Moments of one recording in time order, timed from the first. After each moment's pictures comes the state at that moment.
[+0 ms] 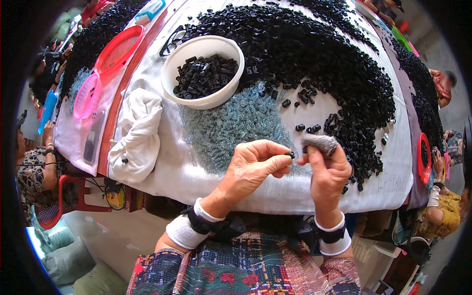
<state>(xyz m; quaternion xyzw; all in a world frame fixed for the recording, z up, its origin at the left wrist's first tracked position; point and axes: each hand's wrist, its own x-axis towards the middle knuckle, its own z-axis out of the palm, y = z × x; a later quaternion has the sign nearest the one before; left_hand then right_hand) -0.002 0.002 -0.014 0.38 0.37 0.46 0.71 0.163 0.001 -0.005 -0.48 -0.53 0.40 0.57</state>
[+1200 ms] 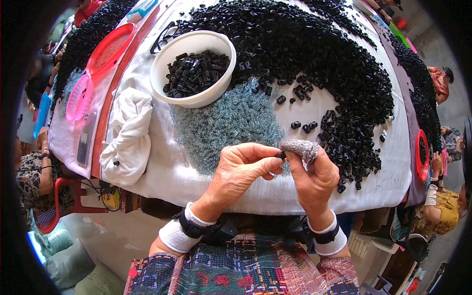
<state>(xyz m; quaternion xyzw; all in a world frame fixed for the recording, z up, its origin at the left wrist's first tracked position) -0.006 -0.003 -0.017 0.34 0.38 0.48 0.71 0.153 0.001 -0.006 -0.48 -0.68 0.23 0.51</state>
